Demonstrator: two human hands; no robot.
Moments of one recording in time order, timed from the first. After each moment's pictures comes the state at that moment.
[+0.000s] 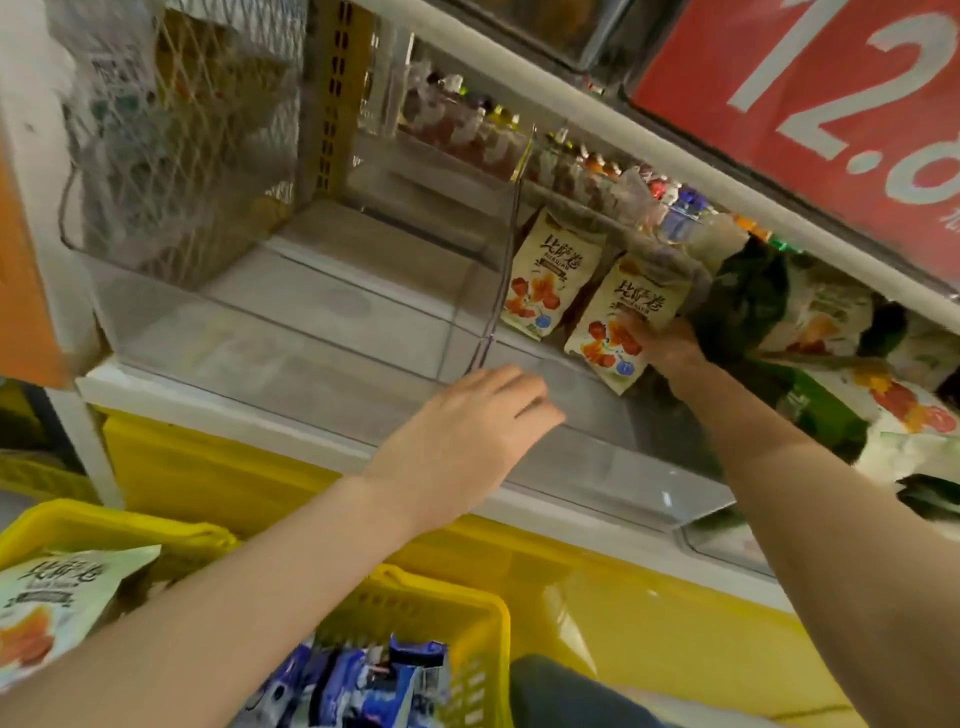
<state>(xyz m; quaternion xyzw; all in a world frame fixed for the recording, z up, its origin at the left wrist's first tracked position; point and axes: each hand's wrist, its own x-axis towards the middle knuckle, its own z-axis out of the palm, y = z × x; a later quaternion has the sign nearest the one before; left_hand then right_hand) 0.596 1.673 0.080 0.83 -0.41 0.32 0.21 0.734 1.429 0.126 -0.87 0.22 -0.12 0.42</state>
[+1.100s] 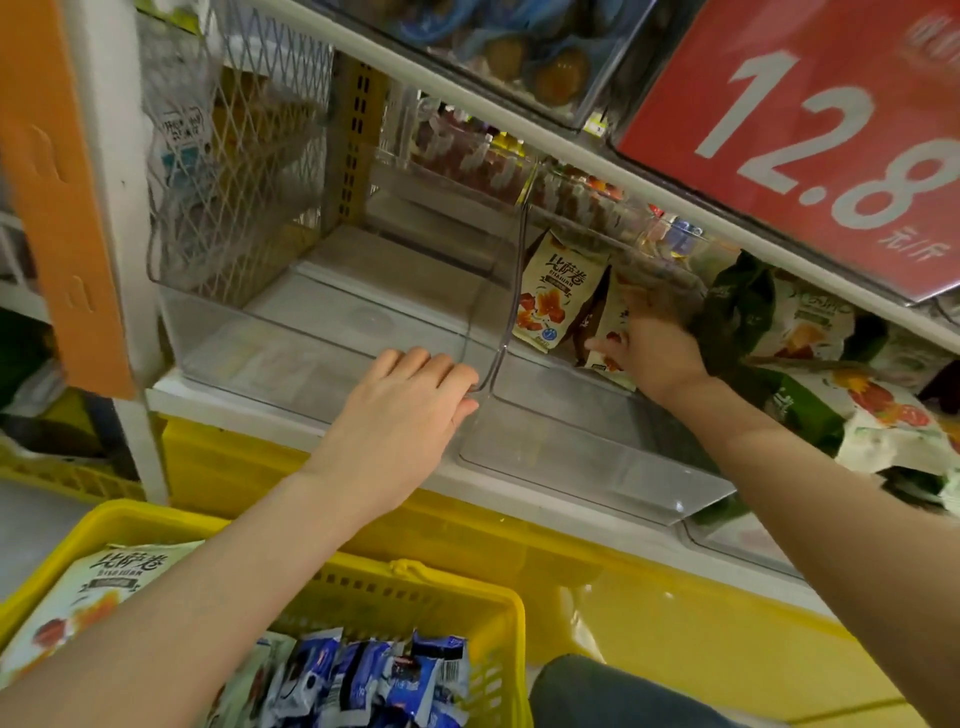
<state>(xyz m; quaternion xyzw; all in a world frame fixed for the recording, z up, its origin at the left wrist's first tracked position) 0.585 1.720 0.090 0.93 -0.24 0.26 0.14 0.695 1.462 0.143 -0.99 -0.01 -0.14 -0.02</state>
